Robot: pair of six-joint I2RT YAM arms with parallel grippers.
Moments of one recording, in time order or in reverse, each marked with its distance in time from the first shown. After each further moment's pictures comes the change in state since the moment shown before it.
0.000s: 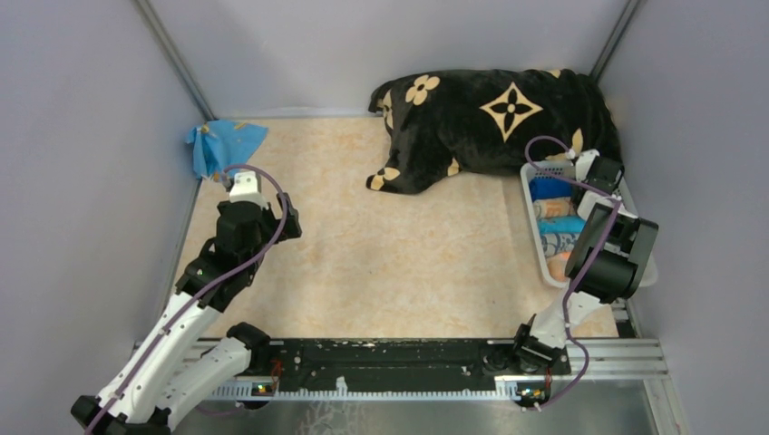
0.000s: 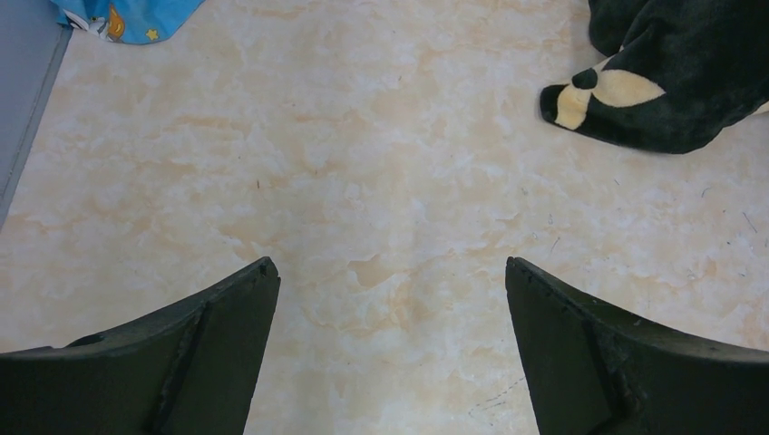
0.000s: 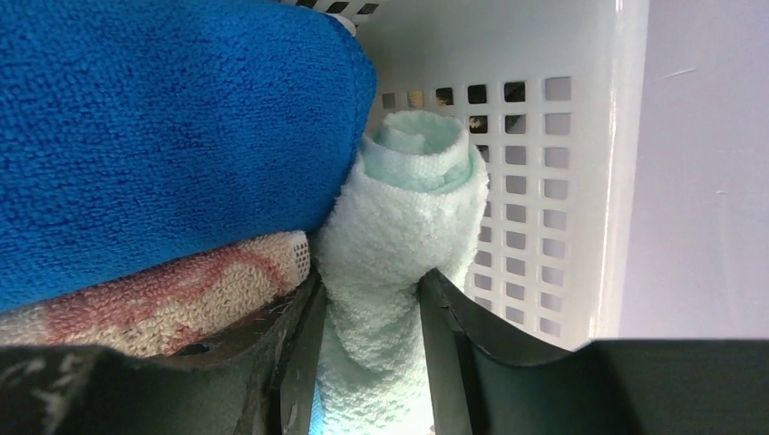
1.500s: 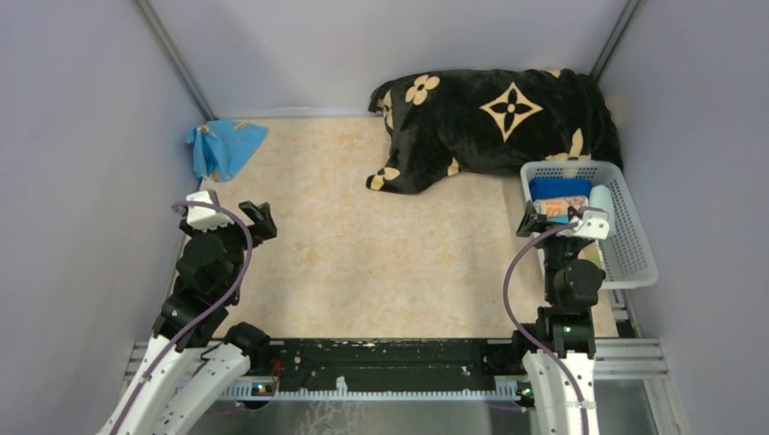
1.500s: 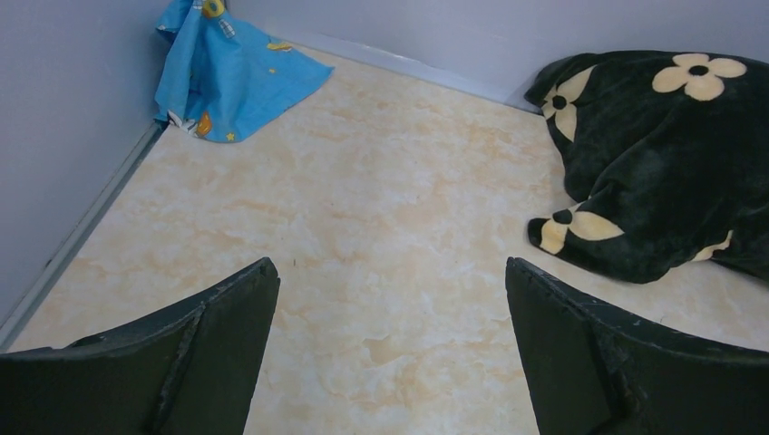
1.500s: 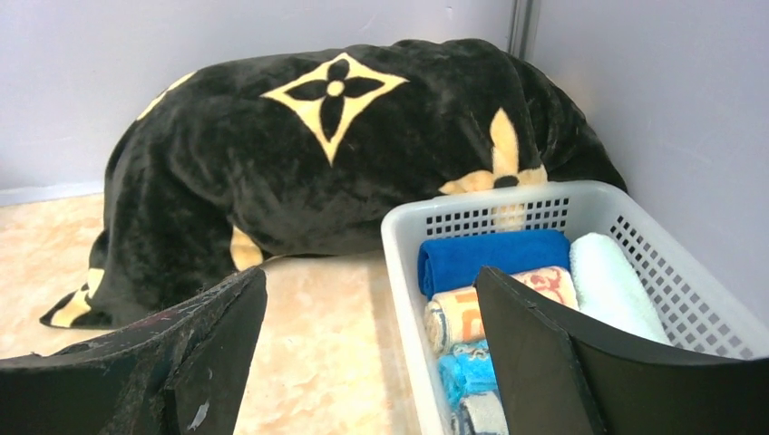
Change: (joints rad) left arm 0.000 -0.272 -0.066 0.116 -0.150 0.038; right arm 0.396 -1.506 -0.621 0.034 -0.098 0.675
